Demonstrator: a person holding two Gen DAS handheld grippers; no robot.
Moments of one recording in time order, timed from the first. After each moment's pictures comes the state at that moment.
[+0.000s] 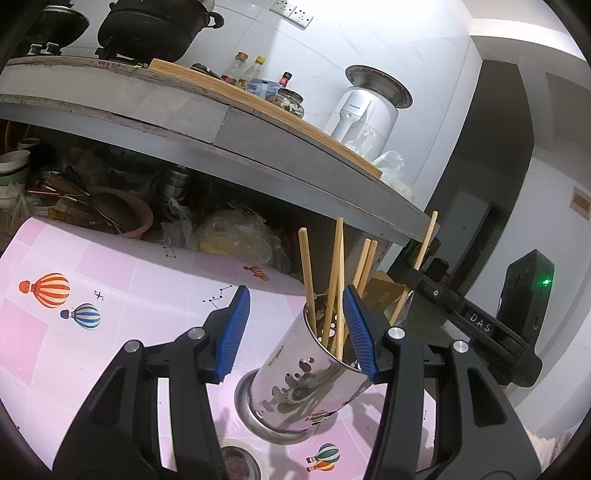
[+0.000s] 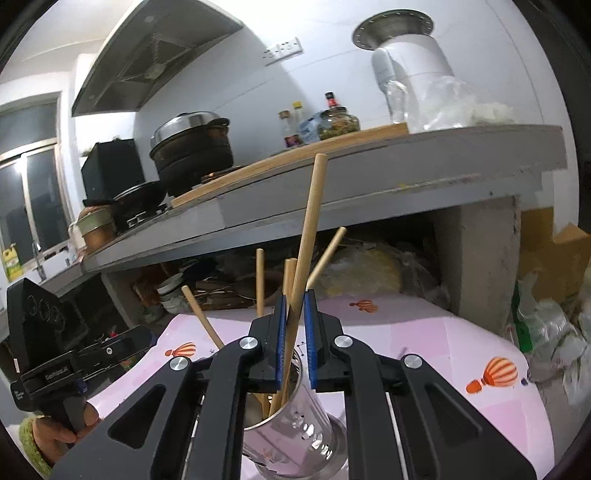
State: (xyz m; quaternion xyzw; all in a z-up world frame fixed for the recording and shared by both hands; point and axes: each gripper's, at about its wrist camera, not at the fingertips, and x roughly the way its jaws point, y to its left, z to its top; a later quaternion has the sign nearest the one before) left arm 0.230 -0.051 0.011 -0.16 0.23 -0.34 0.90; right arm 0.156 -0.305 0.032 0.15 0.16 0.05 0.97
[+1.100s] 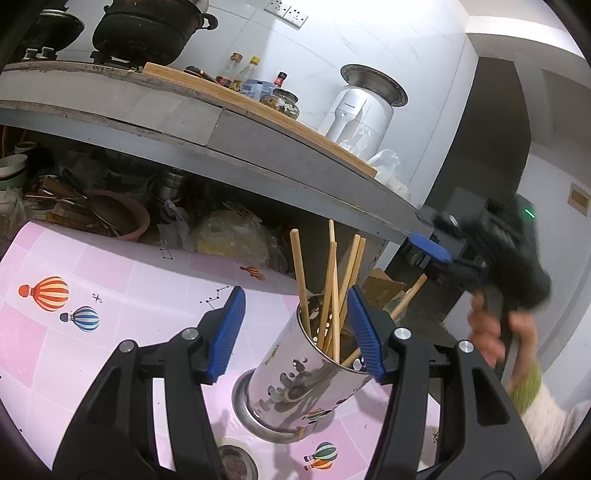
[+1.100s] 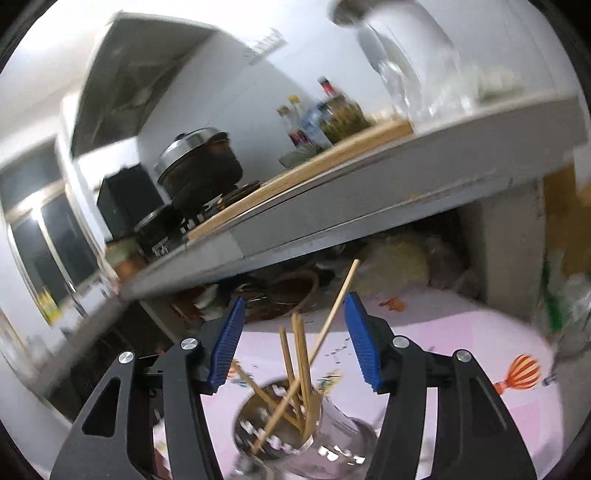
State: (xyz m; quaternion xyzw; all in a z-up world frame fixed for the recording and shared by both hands) left arm 0.225 -0.053 0.016 -0.15 0.22 -0.34 0.90; right arm 0.220 -0.369 0.079 0.30 0.24 0.14 0.91
